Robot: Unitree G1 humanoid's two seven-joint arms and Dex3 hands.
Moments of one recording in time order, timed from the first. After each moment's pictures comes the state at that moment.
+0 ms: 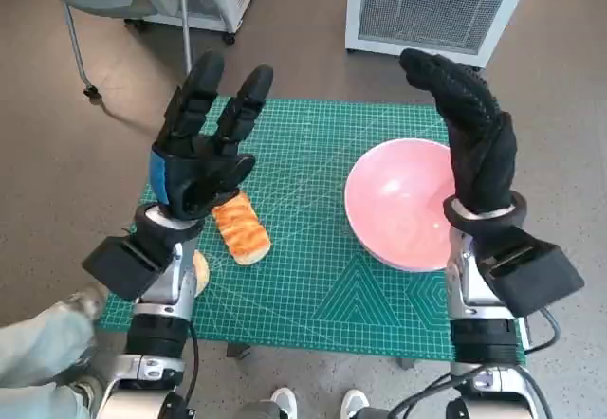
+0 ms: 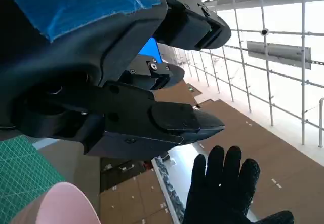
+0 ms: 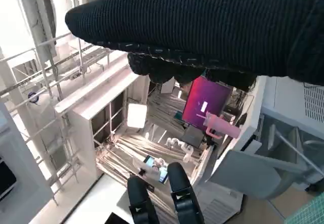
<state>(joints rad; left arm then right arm) -0.56 0.17 0.11 0.48 -0.19 -0.71 -0.37 -0.66 -0.12 -0.08 0.42 0.15 -0.73 0.25</state>
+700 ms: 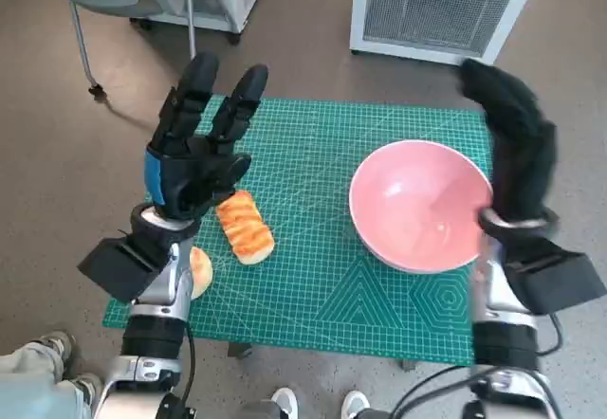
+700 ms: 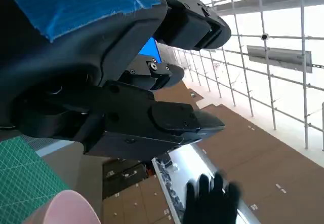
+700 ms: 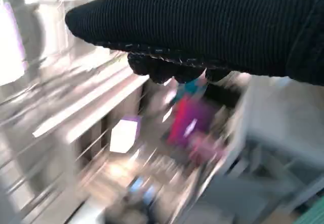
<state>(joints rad) -0.54 0.17 0.11 0.47 -0.19 -0.71 -0.36 -0.63 -0.23 -0.22 0.69 0.06 -0.87 0.10</state>
